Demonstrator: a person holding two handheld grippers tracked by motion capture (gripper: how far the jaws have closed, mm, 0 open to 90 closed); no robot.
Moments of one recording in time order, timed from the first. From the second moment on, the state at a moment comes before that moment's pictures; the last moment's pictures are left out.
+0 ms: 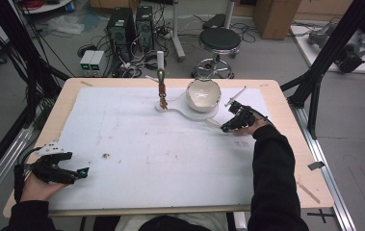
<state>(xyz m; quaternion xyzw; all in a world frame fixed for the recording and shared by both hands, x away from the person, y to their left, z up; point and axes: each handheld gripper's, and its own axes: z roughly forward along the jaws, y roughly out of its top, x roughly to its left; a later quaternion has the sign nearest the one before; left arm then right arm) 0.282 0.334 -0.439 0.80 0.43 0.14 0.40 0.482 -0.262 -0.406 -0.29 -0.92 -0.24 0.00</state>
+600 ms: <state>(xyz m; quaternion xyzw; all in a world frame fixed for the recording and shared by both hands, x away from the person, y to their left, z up) 0.283 0.333 -0.438 0.80 0.42 0.13 0.40 0.461 -0.287 -0.389 -0.33 -0.89 -0.31 0.00</state>
